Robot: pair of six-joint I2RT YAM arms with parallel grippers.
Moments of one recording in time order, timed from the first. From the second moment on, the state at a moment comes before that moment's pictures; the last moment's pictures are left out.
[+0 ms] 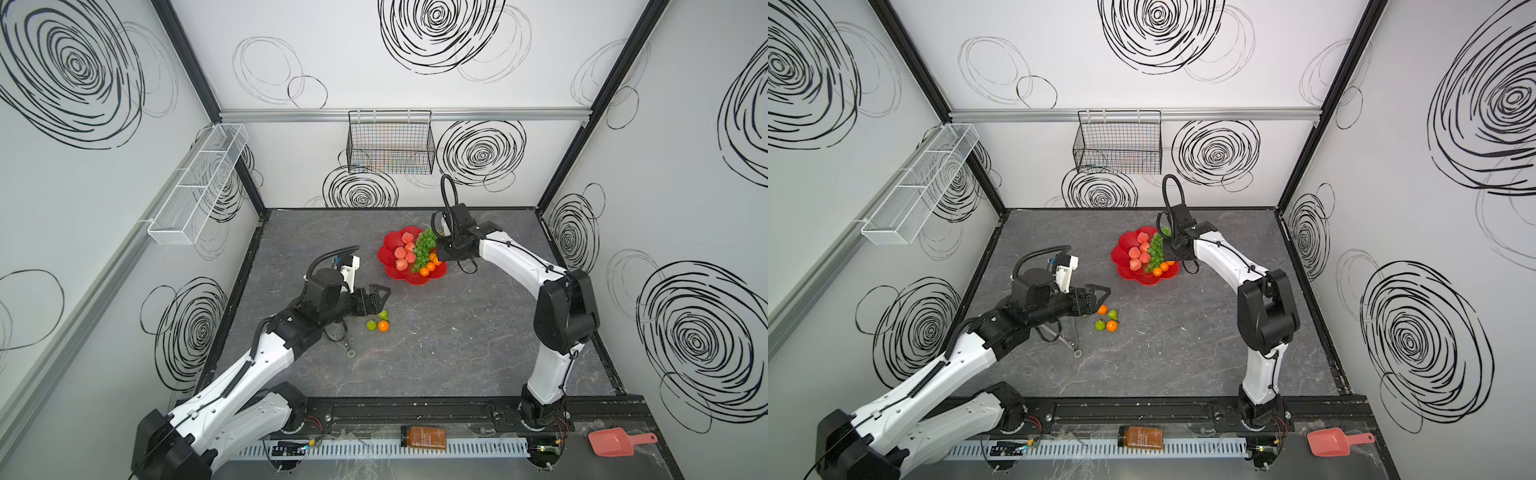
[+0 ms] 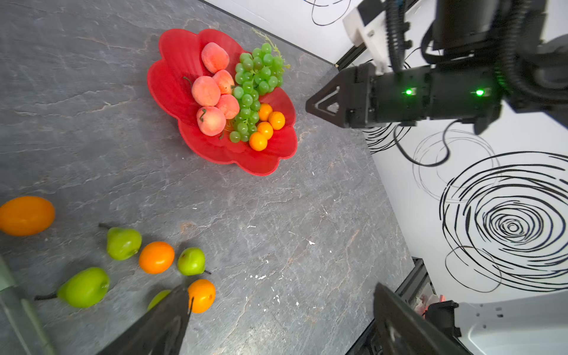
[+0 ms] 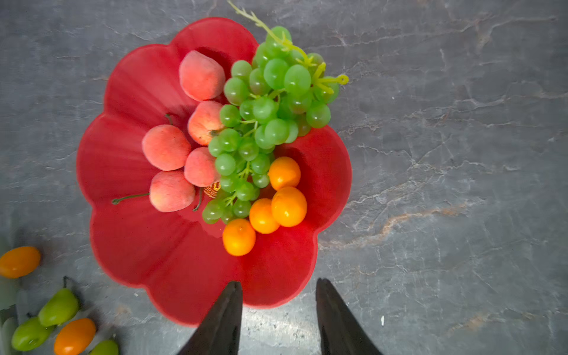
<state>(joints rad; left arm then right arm) -0.53 0.93 0.72 -0.33 0.23 -0.63 0.43 1.83 1.53 -0.72 0.04 0.33</state>
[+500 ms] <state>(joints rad) -0.58 0.67 0.60 -0.53 0.16 -0.76 0.74 1.66 1.30 -0.71 0.04 0.39</state>
